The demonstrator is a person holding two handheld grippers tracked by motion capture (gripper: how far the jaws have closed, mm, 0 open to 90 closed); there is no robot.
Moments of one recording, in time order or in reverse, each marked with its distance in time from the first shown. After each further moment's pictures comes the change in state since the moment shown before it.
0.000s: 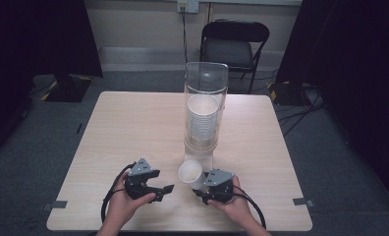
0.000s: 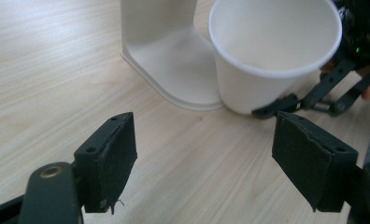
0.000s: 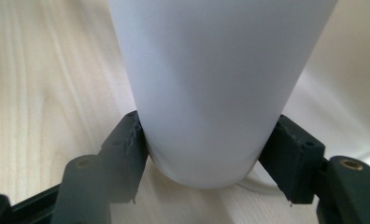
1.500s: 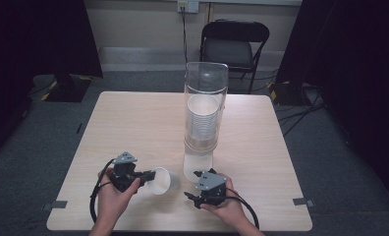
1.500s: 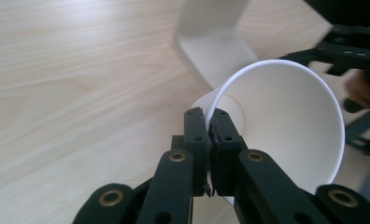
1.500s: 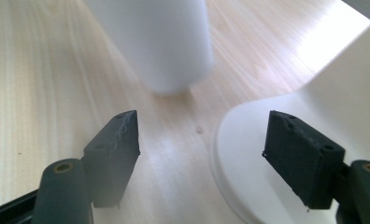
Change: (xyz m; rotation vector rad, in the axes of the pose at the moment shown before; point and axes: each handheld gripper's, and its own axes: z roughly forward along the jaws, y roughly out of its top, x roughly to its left) left arm 0.030 0.003 -0.030 0.044 0.097 -0.188; right arm 0.017 0.019 0.003 -0.054 -0.008 -0.045
